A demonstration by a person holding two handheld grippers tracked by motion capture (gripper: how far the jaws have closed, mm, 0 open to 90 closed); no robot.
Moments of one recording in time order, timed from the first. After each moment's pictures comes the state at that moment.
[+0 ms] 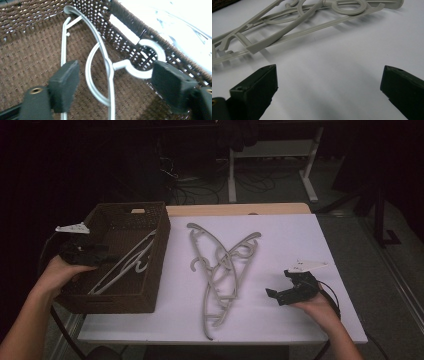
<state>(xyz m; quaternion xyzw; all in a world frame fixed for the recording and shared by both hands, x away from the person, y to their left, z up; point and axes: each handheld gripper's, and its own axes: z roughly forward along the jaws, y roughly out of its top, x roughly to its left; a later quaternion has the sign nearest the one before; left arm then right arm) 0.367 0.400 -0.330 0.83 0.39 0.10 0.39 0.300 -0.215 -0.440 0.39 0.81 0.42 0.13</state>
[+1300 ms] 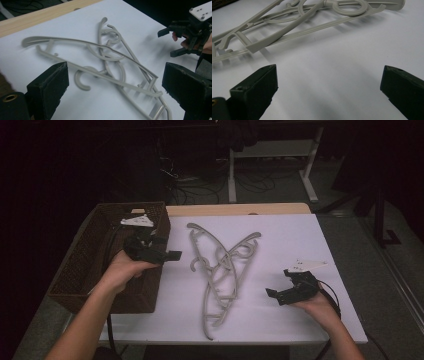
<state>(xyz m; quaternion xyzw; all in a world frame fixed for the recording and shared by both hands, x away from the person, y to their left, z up) 0.360 0.225 -0.313 0.83 0.33 0.05 0.46 0.302 -0.215 -0.441 0.38 0.81 0.42 0.13</state>
